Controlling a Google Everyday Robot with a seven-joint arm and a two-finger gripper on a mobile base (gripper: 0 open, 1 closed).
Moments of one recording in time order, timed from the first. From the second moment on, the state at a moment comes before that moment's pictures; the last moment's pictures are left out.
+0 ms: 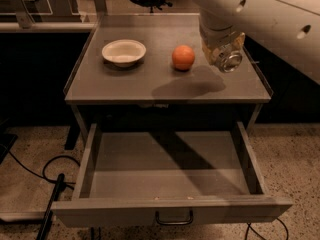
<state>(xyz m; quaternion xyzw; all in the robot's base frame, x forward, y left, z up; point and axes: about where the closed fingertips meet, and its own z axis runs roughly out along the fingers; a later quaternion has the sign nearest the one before) 0.647 -0.180 0.936 -0.14 0.94 -0.20 0.23</state>
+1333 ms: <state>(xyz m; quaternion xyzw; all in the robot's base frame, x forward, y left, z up) 0.686 -0.227 0.900 -0.11 0.96 -0.13 0.21</state>
